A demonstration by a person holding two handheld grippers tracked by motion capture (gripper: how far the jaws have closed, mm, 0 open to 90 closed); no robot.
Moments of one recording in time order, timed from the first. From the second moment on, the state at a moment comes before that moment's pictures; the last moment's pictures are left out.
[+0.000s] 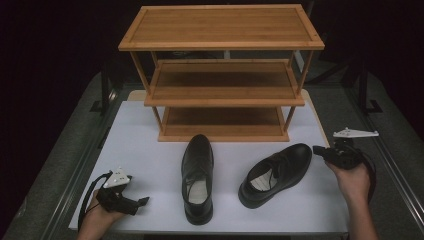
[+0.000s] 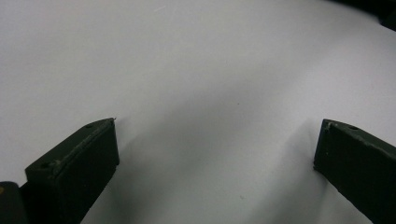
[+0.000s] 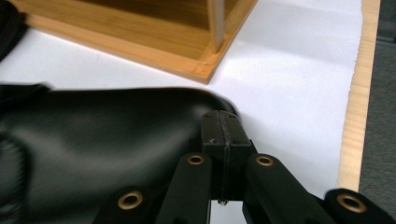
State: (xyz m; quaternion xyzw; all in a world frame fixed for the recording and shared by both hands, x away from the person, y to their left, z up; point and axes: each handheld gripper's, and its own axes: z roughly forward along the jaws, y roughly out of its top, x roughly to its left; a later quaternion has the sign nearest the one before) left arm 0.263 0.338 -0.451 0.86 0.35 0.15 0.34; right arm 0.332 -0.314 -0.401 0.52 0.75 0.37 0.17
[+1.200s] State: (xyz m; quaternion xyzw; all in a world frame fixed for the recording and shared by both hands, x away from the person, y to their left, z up) left arm 0.264 0.338 -0.451 0.86 0.35 0.14 0.34; right arm 0.363 -0.308 -0.429 0.53 0.77 0.34 0.13
